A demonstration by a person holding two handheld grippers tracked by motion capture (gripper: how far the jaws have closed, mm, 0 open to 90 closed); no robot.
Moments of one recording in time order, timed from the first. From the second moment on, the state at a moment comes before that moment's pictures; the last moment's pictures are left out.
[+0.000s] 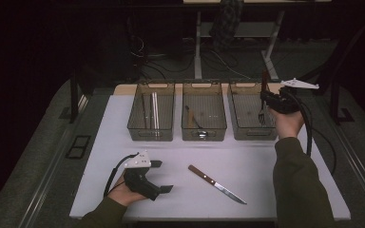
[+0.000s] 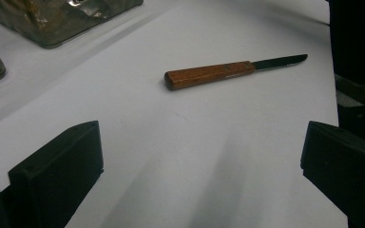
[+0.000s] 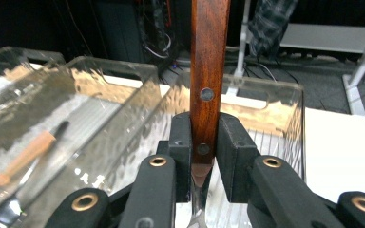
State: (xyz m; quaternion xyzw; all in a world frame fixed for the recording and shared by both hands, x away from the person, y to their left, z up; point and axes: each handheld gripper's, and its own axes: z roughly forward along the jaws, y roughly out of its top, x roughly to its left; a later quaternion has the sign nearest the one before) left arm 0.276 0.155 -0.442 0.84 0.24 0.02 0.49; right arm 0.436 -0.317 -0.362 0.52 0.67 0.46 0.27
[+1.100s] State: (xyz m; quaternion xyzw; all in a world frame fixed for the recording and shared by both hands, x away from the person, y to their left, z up) left arm 0.276 0.153 -0.442 0.84 0.23 0.02 0.48; right arm 0.410 -0.315 -0.362 0.50 0.70 0.46 0.21
